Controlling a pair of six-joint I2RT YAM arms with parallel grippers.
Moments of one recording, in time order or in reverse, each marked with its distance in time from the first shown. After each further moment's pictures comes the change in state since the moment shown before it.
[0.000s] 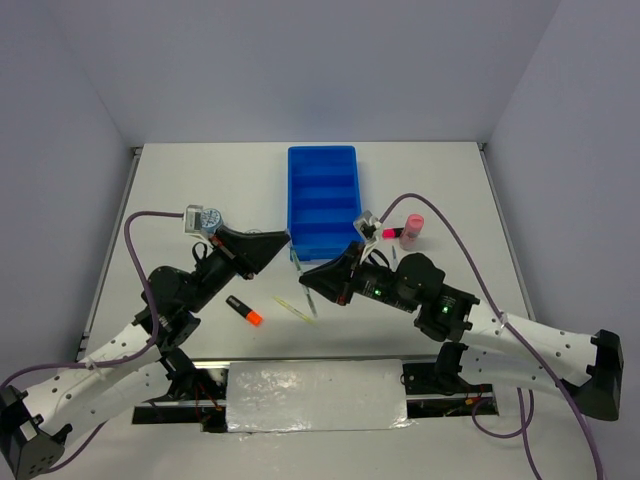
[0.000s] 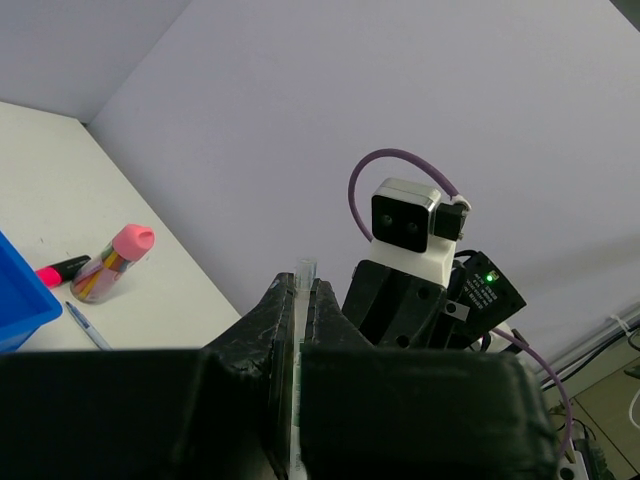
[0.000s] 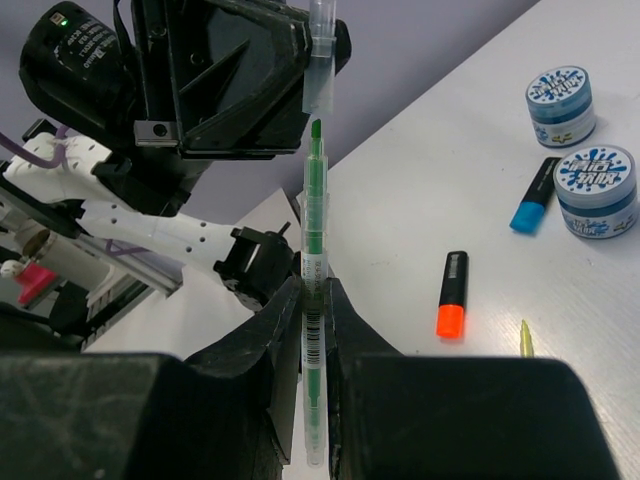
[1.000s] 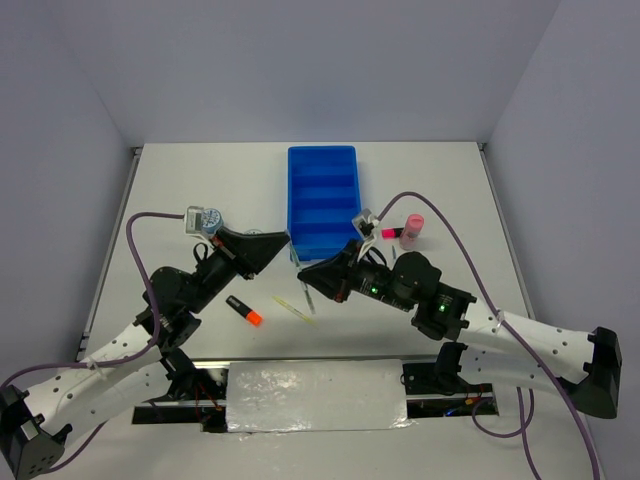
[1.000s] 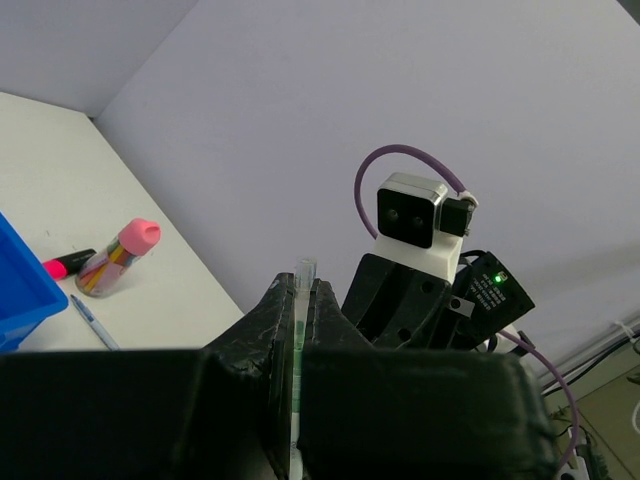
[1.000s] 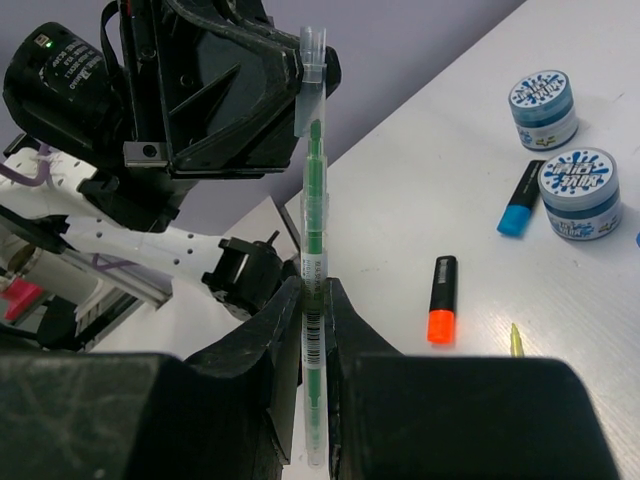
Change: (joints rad) left arm 0.000 -0.001 -0.015 0.000 -0.008 -0.008; right arm 0.000 0.023 0.006 0.007 0.039 0.000
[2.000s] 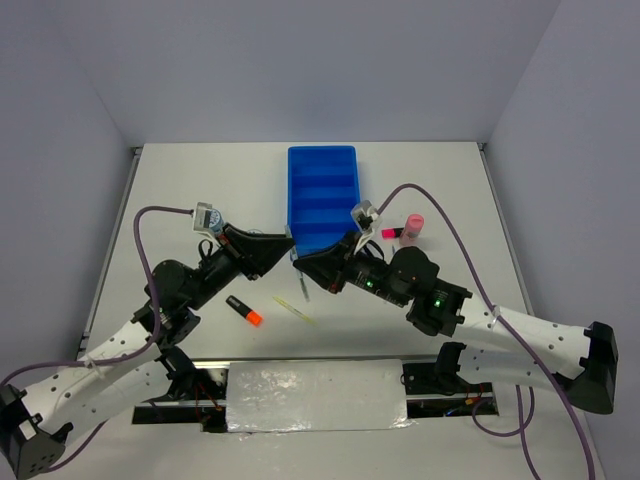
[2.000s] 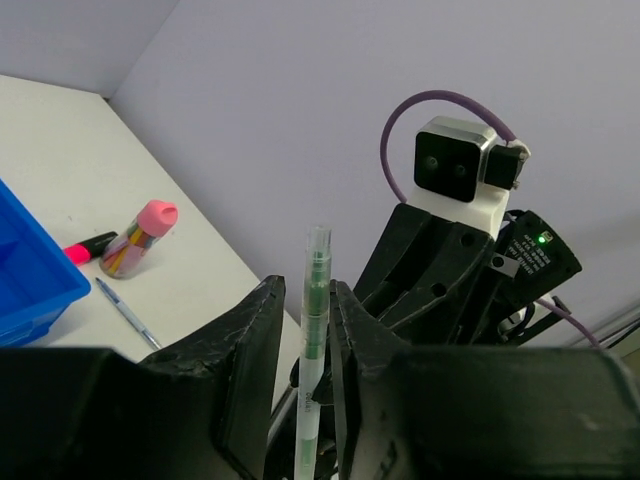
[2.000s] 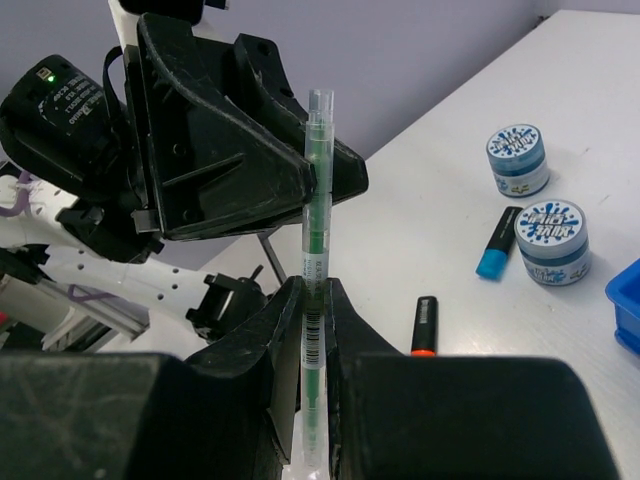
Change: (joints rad) left arm 0.002 0.019 0.051 -0.092 0.051 0.071; right arm 0.006 0.052 0.060 0.041 0.055 -0.059
